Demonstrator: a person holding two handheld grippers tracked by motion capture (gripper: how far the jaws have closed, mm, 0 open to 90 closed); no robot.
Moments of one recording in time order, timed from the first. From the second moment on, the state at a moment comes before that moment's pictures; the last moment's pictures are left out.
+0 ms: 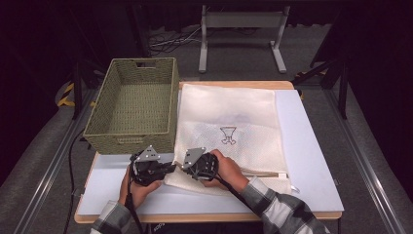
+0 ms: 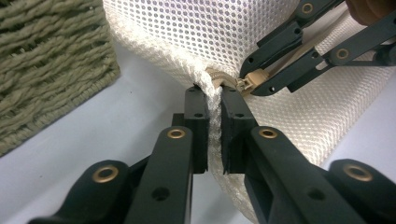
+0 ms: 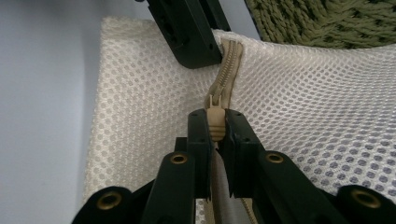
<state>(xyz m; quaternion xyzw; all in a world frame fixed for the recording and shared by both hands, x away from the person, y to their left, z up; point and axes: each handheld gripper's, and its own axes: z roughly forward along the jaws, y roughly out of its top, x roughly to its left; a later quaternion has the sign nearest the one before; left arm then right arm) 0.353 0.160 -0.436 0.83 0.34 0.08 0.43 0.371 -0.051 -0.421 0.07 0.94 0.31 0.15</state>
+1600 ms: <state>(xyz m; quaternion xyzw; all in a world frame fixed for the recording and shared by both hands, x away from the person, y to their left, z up) 0.340 0.171 -0.435 0.83 0.35 0.08 0.44 0.354 -0.137 -0.421 0.08 0.95 0.27 0.15</state>
